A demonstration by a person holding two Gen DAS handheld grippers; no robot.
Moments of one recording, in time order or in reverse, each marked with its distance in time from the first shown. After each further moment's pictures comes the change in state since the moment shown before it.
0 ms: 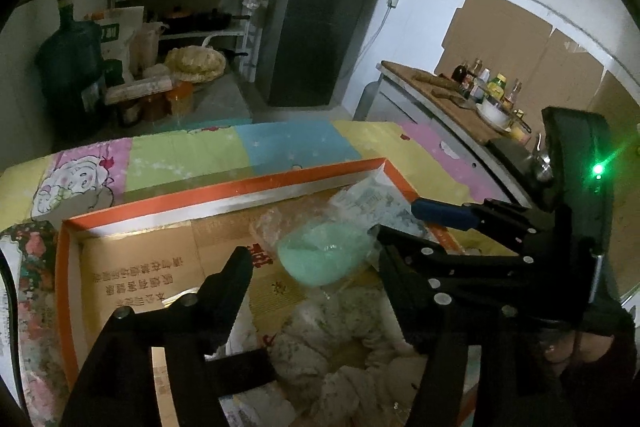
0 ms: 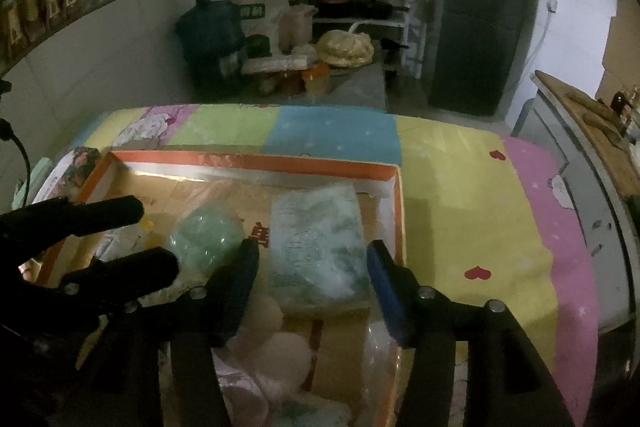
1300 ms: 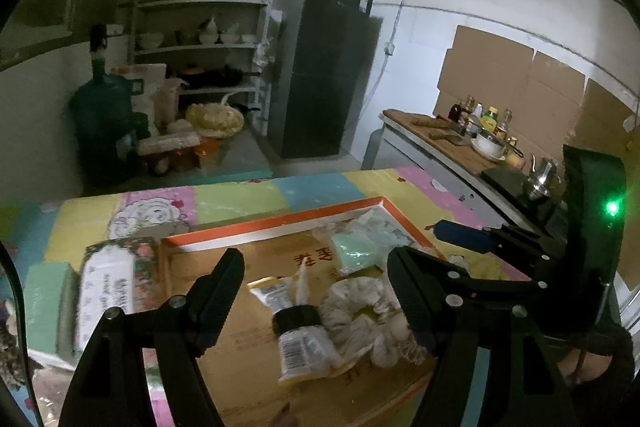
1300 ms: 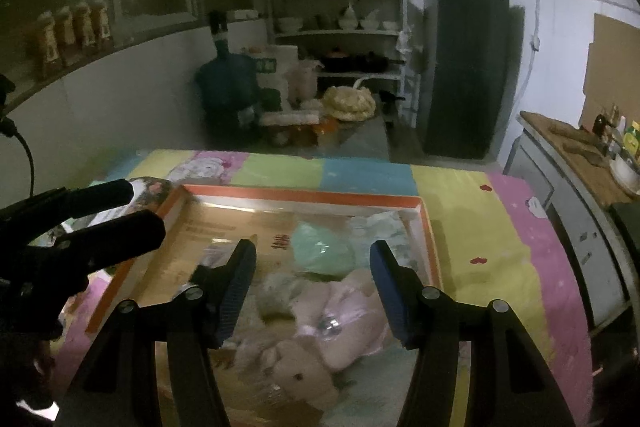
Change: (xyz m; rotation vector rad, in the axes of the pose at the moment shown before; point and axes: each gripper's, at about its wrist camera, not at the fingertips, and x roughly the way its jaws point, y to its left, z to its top) left arm -0.107 0.016 -0.020 0.049 -0.200 0.054; right arm -0.085 0.069 -0.023 -0.001 -0.206 -0.017
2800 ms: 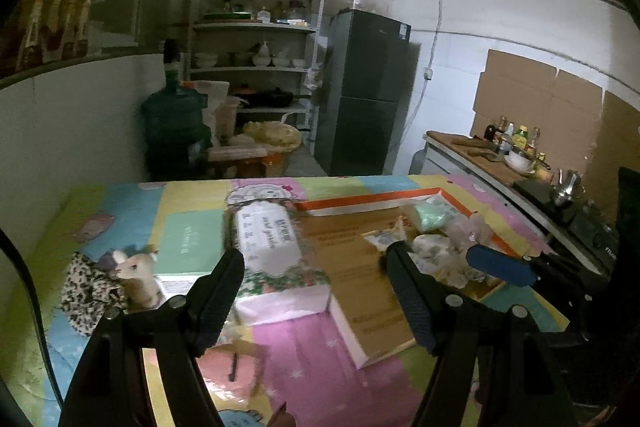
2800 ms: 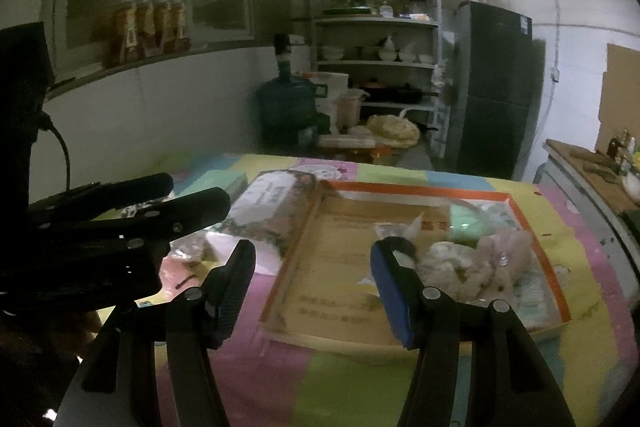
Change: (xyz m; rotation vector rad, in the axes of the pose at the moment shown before) left arm -0.111 0.080 -0.061 -0.019 -0.093 0.154; right arm -0.057 0.171 -0.048 -0.051 -0.115 0.069
